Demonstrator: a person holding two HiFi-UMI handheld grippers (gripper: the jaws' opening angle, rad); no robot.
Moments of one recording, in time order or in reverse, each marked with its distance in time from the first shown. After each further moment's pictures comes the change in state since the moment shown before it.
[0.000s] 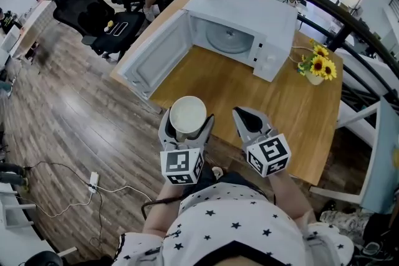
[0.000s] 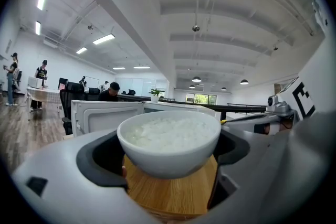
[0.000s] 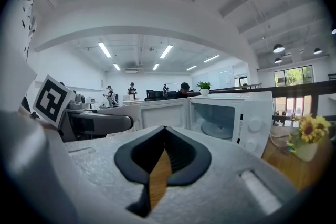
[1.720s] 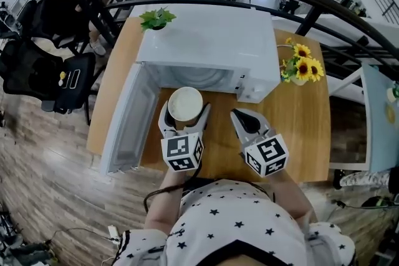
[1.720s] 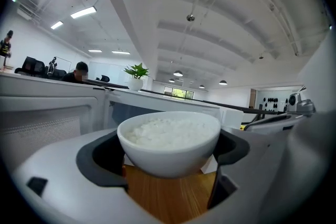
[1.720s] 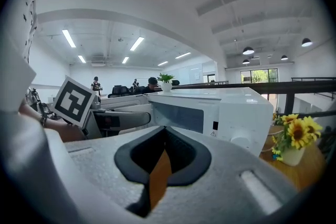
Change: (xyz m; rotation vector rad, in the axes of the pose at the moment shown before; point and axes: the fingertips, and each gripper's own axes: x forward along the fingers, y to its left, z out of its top) left arm 0.265 0.023 0.015 -0.012 0.081 -0.300; right arm 0.112 -0.145 0.019 0.078 0.039 -0.346
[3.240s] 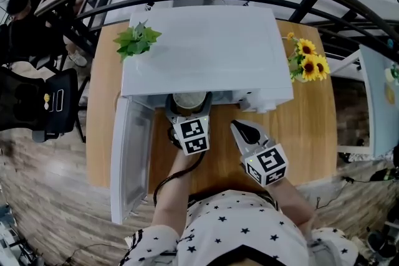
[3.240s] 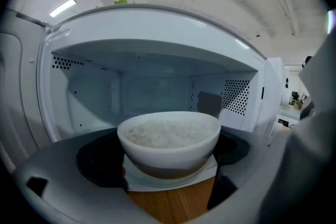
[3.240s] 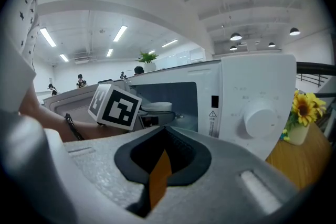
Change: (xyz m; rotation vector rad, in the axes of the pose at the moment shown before) left arm 0.157 0.037 -0.054 0.144 0.150 -0.013; right arm 0.065 -0.032 -0.041 0.116 0.119 -0.105
